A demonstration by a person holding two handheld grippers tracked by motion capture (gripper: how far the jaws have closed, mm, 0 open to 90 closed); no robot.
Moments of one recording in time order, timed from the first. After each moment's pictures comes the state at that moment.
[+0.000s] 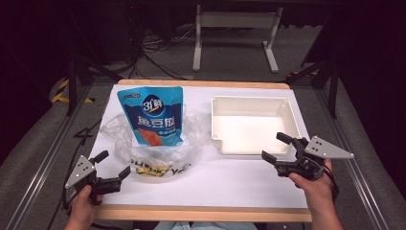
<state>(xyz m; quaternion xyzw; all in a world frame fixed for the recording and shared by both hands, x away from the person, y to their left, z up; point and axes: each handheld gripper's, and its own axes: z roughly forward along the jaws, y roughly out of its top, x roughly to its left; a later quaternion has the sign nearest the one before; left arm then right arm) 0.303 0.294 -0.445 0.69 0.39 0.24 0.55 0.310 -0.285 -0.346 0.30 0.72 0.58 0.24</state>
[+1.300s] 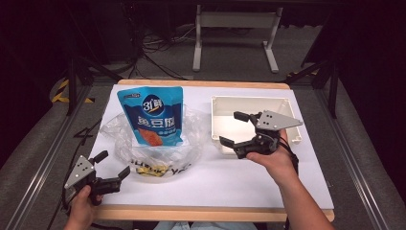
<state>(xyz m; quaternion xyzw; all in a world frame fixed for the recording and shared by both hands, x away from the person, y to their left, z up) 0.302 0.295 -0.445 0.69 0.39 0.25 0.56 0.365 -0.180 -0.309 0.20 0.76 0.59 0.19</state>
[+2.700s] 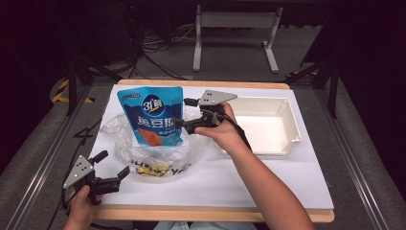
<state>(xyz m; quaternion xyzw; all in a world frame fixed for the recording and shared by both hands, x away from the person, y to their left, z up) 0.302 0.297 -0.445 0.69 0.39 0.24 0.56 0.445 -0.064 -0.325 0.17 0.78 0.59 0.14</state>
